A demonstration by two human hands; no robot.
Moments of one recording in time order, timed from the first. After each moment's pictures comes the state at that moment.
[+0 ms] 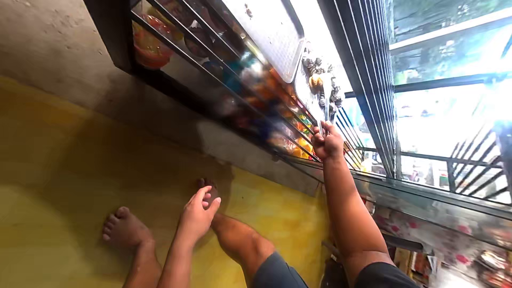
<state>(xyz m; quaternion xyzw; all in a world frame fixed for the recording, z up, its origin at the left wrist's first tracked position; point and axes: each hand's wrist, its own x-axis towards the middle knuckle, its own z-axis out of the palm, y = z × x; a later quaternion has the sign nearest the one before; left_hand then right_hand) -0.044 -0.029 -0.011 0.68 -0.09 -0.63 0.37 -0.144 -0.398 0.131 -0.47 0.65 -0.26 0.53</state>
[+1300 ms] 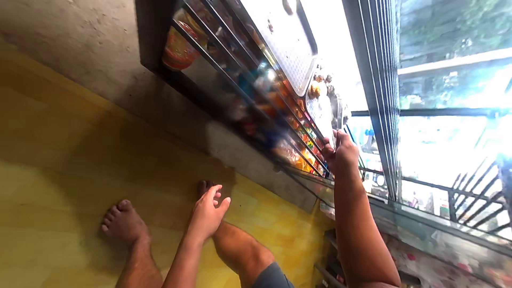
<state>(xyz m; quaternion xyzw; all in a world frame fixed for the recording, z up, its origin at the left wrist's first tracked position) -0.045 -0.040 -0.010 0.65 -0.06 -0.64 0.40 -0.092 -0.376 0.157 -0.58 0.66 -0.21 0.42</state>
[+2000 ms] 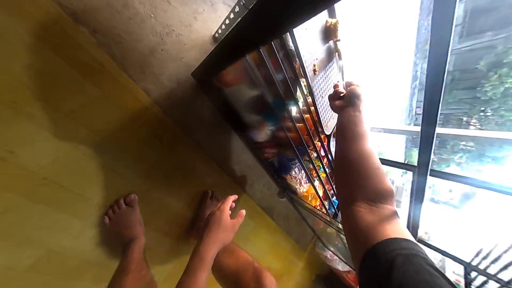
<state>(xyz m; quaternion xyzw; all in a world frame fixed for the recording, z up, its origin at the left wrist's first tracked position) -0.031 -0.052 -0.018 0.64 -0.03 -0.64 0.42 0.152 -0.488 0.070 -0.50 0.57 -0.23 0.61</state>
